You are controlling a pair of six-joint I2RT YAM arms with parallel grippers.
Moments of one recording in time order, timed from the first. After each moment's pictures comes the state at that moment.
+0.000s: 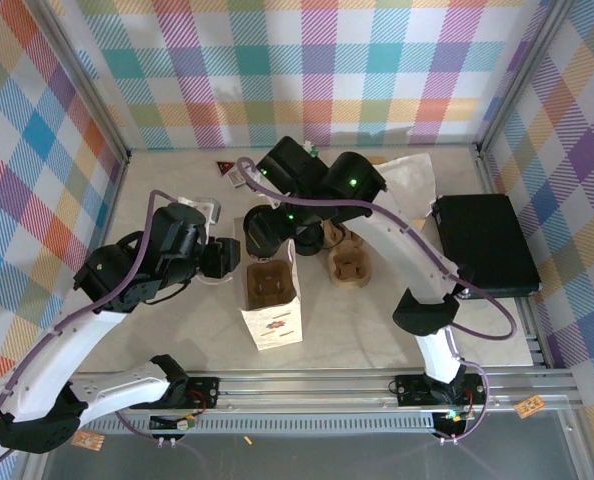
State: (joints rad) left arm -0.74 1.00 1.40 -1.16 -0.18 -0.50; right arm 1.03 2.03 2.68 -1.63 0.04 0.23
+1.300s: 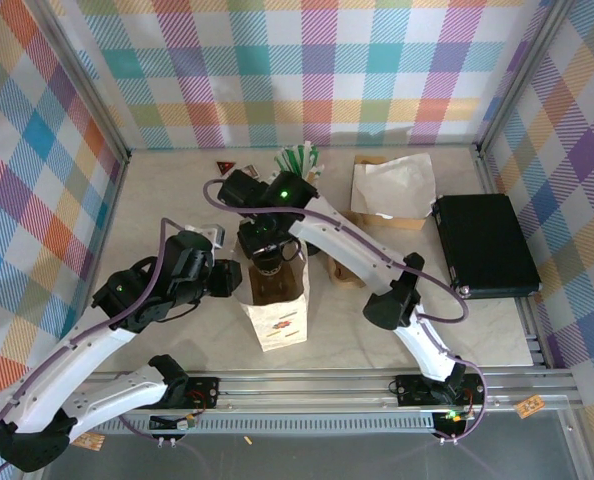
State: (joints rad) left arm -0.74 0.86 1.06 -0.97 -0.11 -0.63; right arm 1.06 2.24 2.61 -1.60 0.20 0.52
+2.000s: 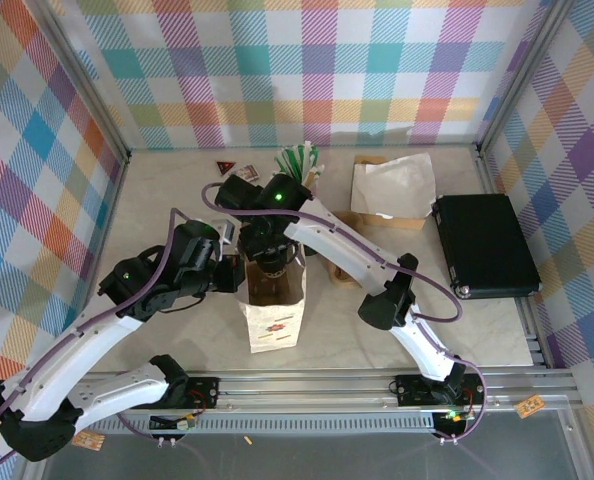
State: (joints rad) left arm -0.74 0.94 1.16 -1.02 -0.02 -0.63; right arm 1.06 2.27 2.65 -1.67 0.24 0.58
